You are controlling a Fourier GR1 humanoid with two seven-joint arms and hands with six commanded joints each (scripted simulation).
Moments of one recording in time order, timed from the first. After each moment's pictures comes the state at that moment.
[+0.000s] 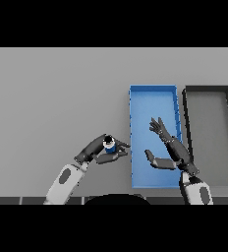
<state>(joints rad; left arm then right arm) -0.19 0.04 -0.50 -1.62 -0.03 -0.26 -0.06 0.14 -0.24 0.17 -2.10 -0.13 0.25 0.21</state>
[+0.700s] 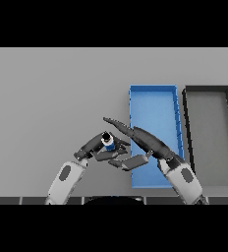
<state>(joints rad) -0.20 0.01 -0.43 -1.60 -0.03 -0.34 -0.05 -0.34 -0.22 0.37 -2.06 -0.17 0.33 0.46</state>
